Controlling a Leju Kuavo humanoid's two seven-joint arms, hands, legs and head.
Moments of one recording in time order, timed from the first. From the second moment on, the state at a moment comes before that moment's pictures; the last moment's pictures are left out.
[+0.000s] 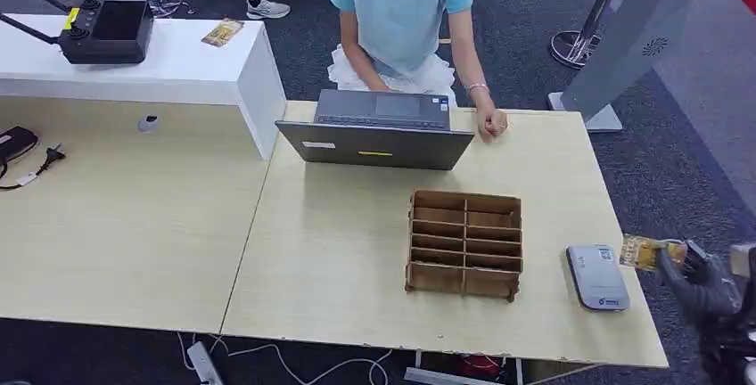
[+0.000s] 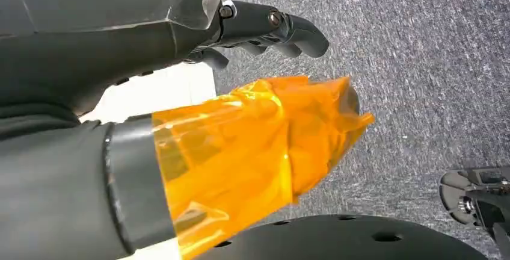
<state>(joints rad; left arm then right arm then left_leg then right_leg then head) -0.07 -0.19 0.98 -0.23 -1.36 0.24 0.15 0.01 -0.39 -0.31 -1.32 -0.17 0.31 -0.16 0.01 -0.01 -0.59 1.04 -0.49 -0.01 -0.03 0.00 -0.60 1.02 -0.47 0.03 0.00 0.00</state>
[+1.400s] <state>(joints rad) -0.07 -0.20 0.99 -0.23 -1.36 0.25 0.15 0.00 -0.37 -0.28 -1.24 -0.04 0.27 -0.13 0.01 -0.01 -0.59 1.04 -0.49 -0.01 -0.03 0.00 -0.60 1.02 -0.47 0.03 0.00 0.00</state>
